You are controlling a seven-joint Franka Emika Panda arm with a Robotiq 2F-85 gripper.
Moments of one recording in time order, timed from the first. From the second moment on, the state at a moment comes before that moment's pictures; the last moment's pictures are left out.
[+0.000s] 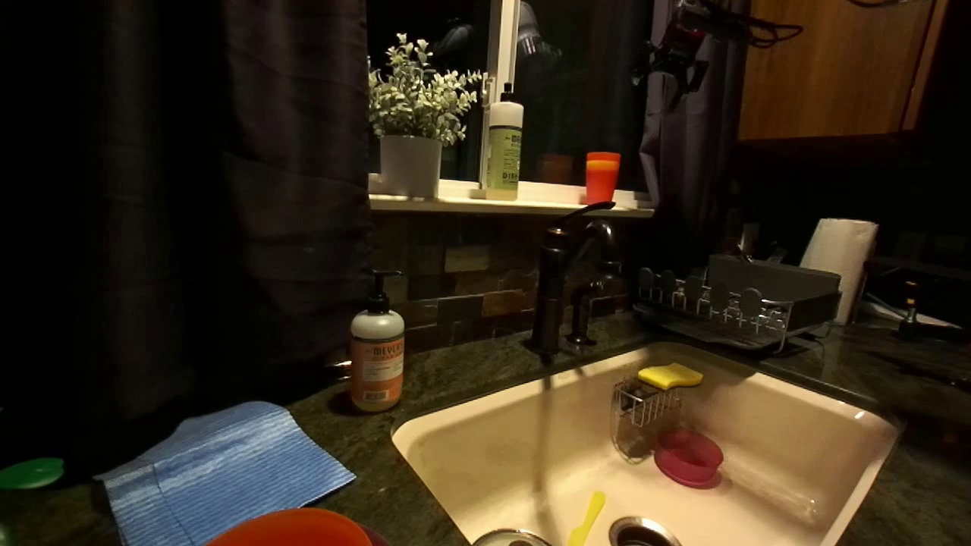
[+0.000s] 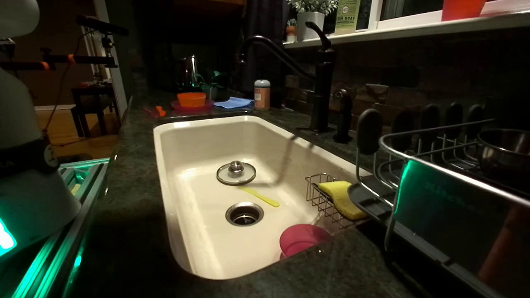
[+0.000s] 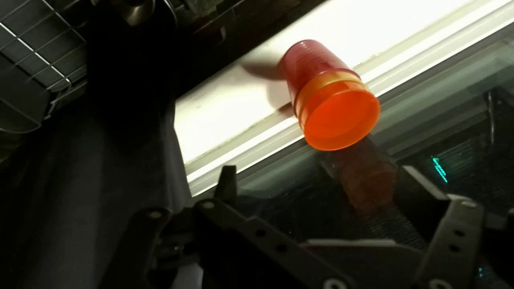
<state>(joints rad) -0.20 0.26 -0.10 -1.11 0.09 1.83 0.22</state>
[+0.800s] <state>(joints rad) -0.23 0.01 -0.10 -1.42 0.09 1.78 0.04</state>
